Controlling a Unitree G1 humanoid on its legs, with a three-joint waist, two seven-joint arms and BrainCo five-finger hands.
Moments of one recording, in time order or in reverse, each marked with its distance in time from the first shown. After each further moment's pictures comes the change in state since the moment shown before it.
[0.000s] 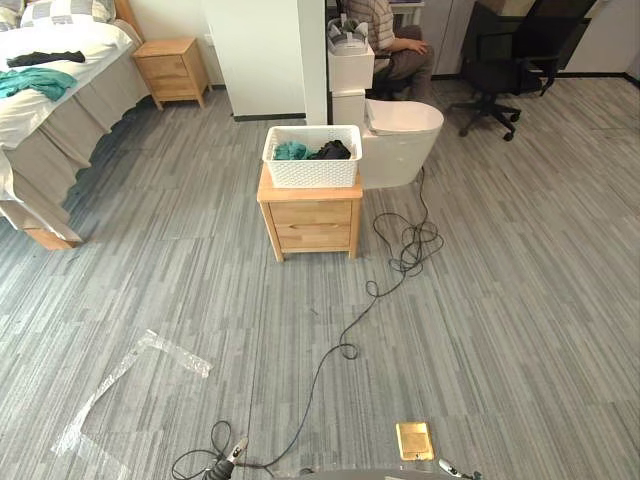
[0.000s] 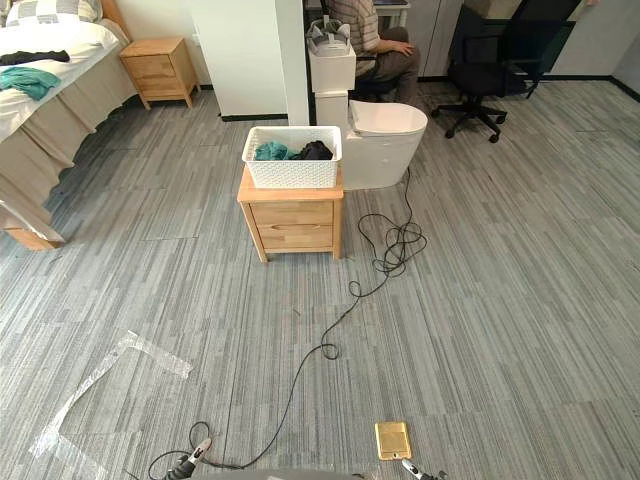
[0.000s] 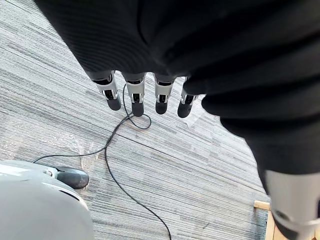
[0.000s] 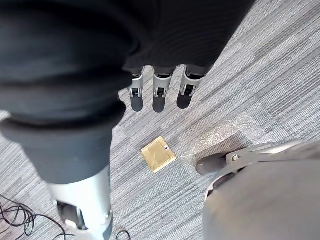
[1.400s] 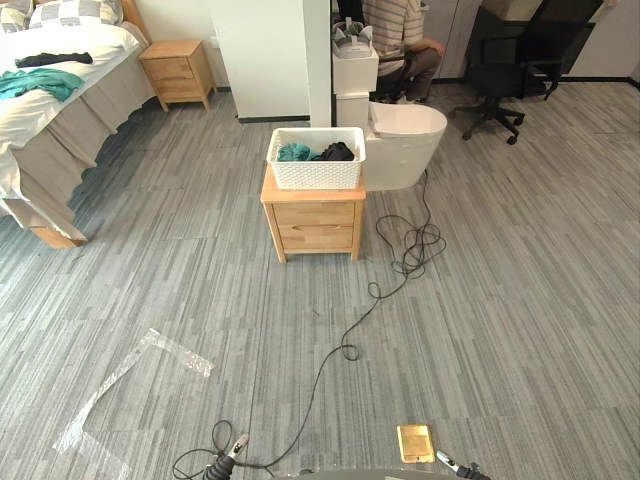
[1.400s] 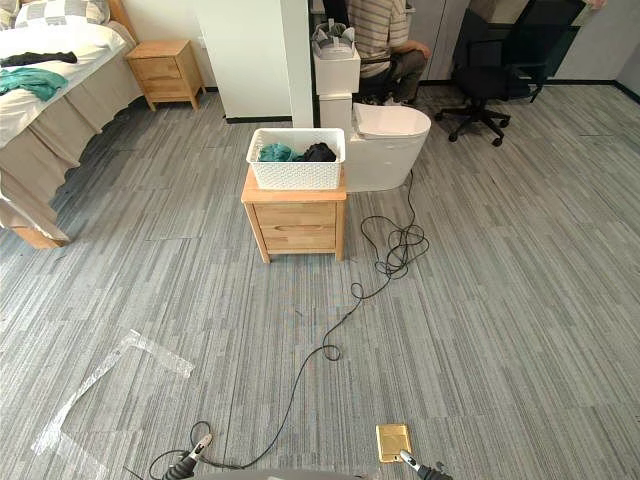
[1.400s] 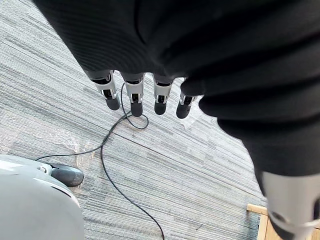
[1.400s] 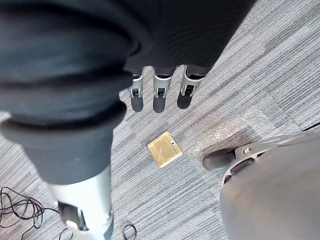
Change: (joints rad) left arm -0.001 0.000 -0.001 0.000 -0.009 -0.006 0.002; right arm -0.014 0.009 -0.002 -0.006 0.000 -0.001 0.001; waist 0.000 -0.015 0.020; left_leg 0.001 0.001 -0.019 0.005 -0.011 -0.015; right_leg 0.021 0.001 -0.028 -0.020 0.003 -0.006
